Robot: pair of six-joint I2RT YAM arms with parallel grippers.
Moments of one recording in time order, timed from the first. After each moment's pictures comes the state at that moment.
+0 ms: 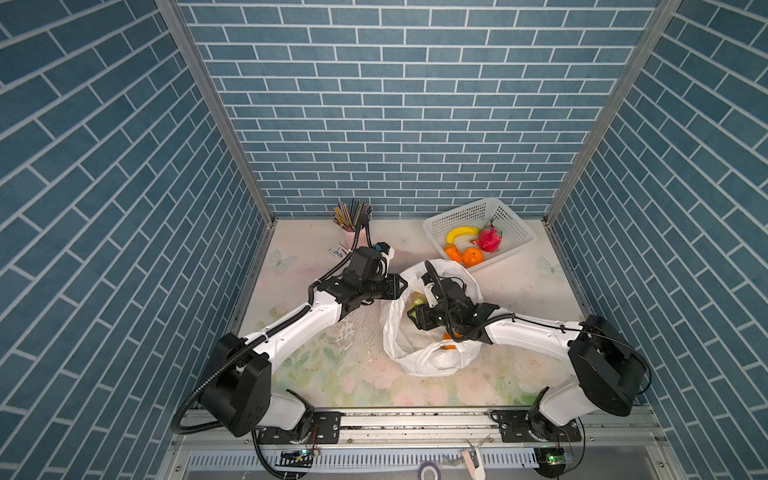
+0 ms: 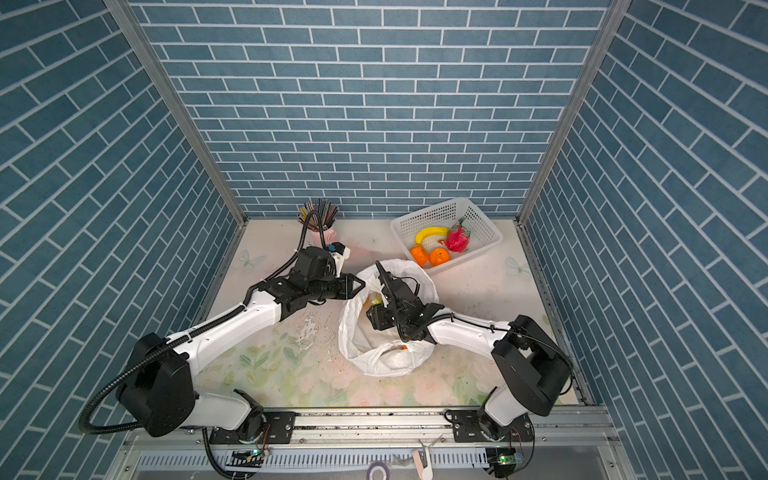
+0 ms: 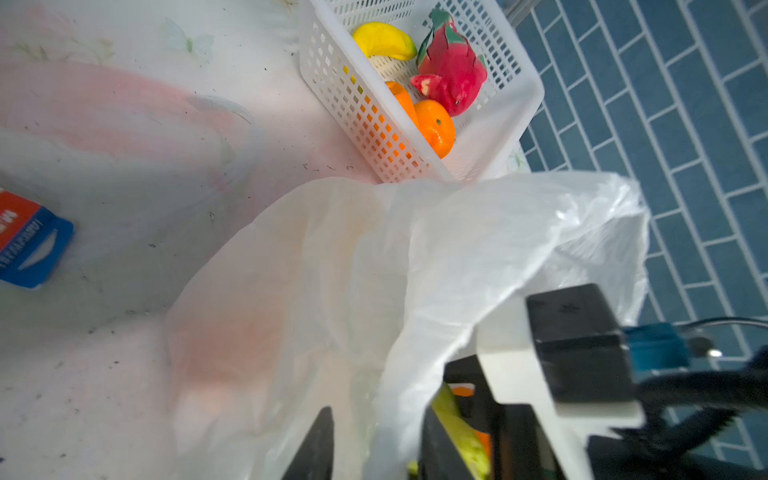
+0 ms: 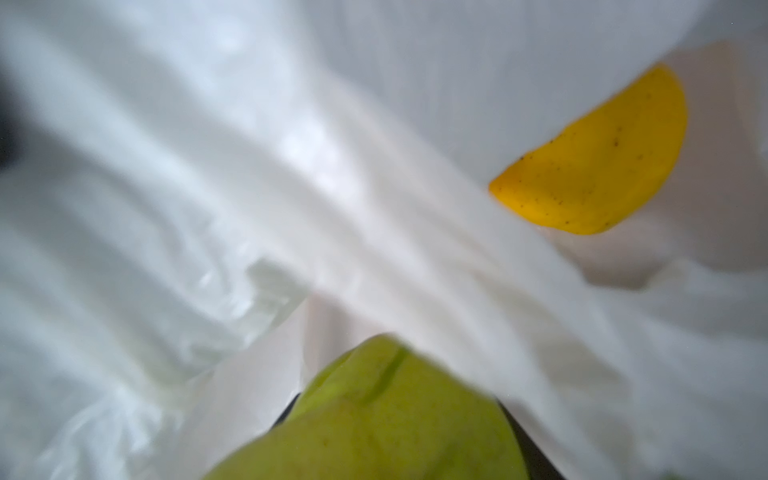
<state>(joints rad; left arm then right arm) -0.57 1.43 1.01 -0.26 0.28 -0.51 0.89 1.51 0.82 -0.06 -0.07 0.47</state>
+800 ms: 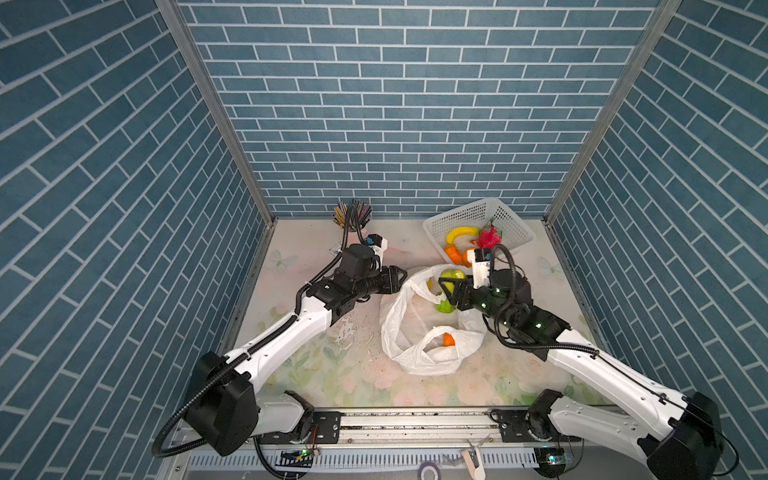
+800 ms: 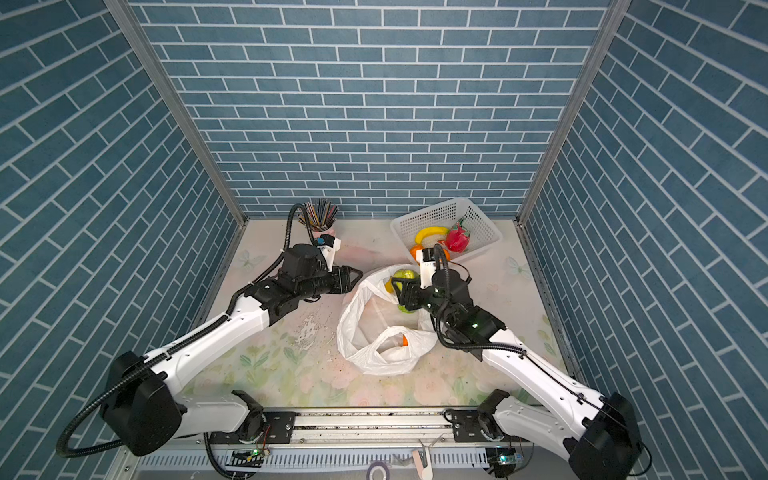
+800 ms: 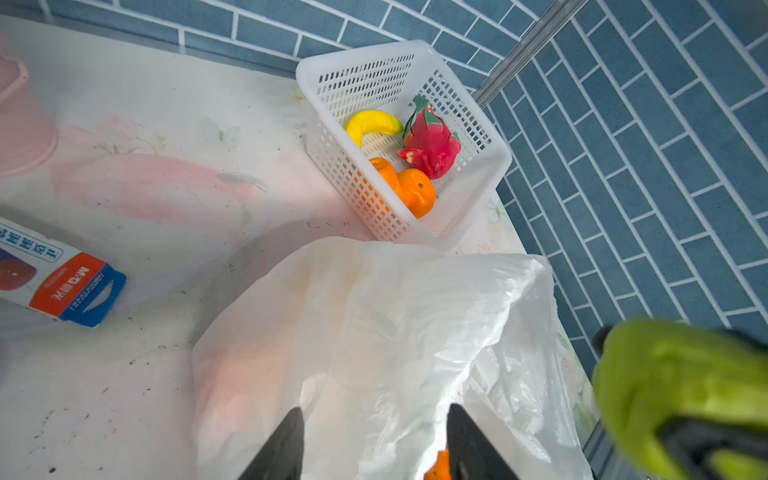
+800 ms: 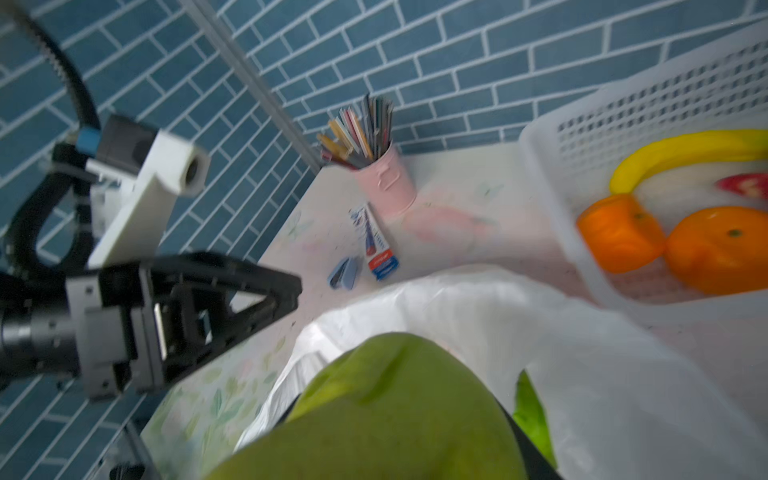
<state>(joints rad) -0.57 1.31 1.00 -0.23 0.21 -0.53 0.68 1.03 0.81 -0.09 -0.03 0.50</state>
